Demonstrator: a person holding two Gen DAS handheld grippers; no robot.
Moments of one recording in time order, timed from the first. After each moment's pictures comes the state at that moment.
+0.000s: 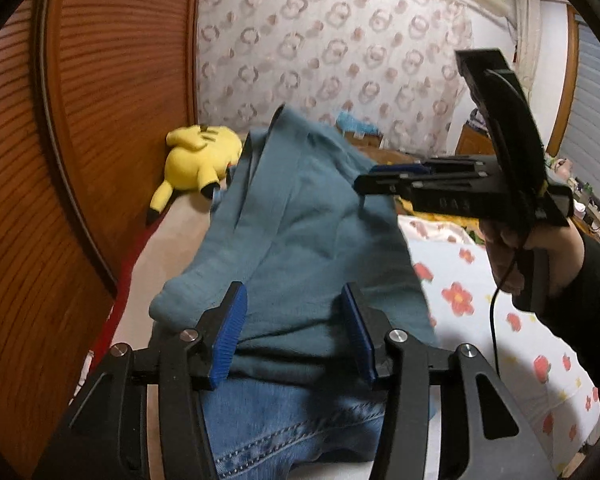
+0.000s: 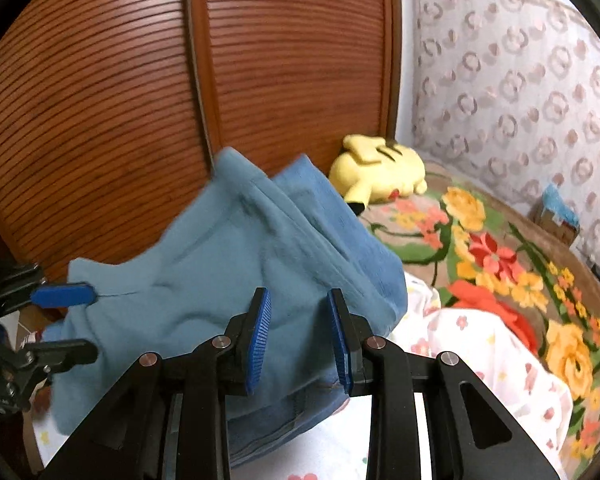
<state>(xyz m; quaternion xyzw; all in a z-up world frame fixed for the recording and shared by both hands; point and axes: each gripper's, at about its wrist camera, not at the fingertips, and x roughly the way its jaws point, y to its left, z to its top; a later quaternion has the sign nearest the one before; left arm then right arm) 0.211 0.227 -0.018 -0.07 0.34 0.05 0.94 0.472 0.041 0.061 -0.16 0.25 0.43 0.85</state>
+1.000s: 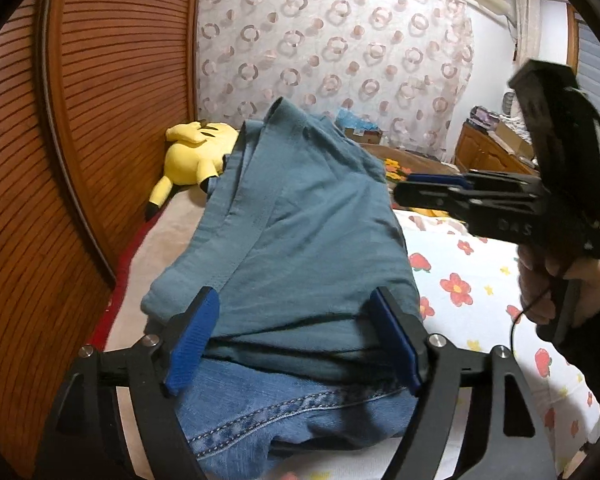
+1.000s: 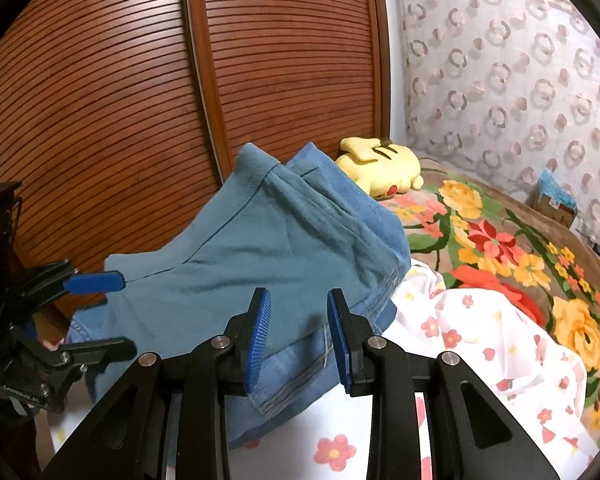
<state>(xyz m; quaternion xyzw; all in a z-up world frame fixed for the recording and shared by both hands) 0.205 0.217 -0.020 -0.07 0.34 0.06 0.94 0.426 0.007 0.057 -0.12 0.24 0.42 0.87</state>
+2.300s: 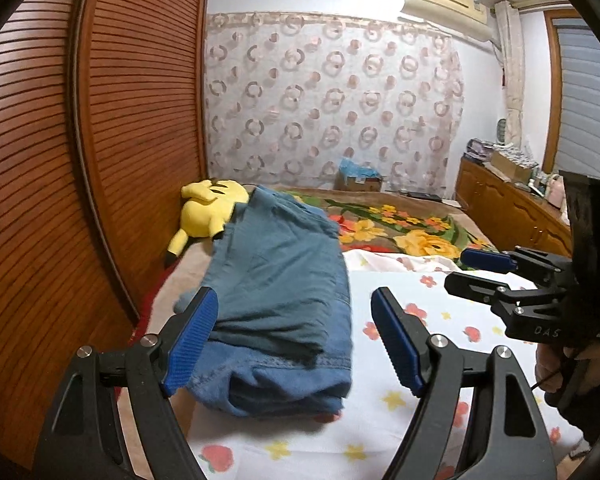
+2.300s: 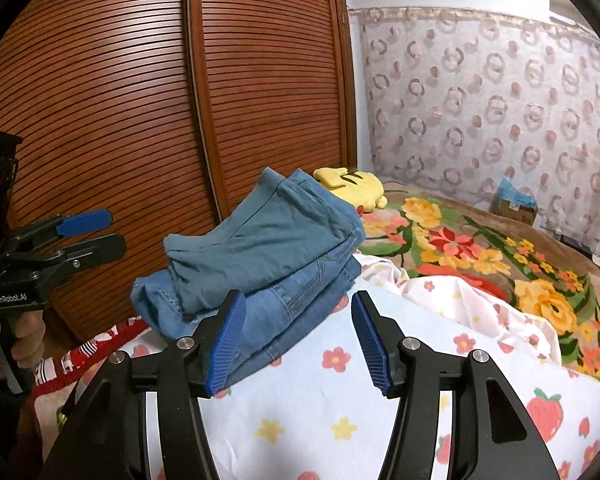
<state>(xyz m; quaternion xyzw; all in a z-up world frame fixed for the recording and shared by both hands) 0.136 0.172 0.041 -0.04 0.25 0.08 0.97 0.278 -0.081 0.065 -0.08 0.19 0.37 0.90</state>
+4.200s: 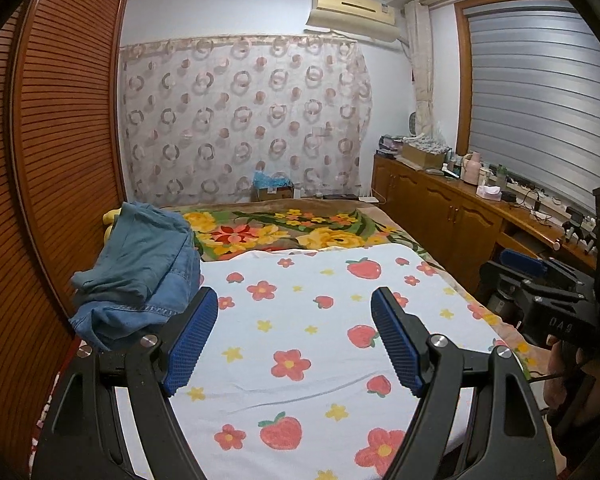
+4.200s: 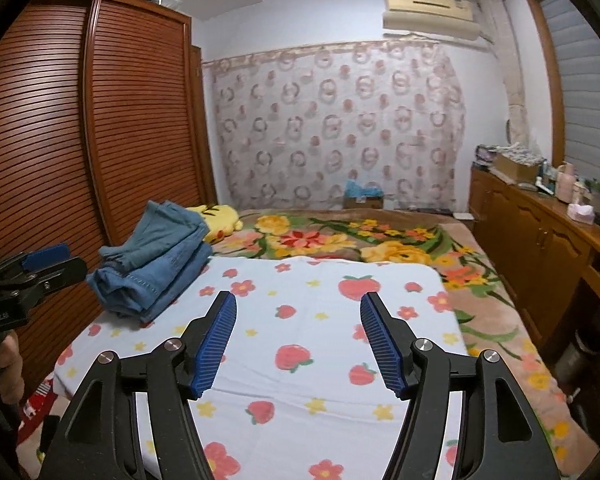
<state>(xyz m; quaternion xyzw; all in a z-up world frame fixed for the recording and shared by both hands) 0.042 0.012 0.059 -0.01 0.22 -0.05 0.98 0.012 -0.161 0.064 0.01 0.14 0.12 0.98</state>
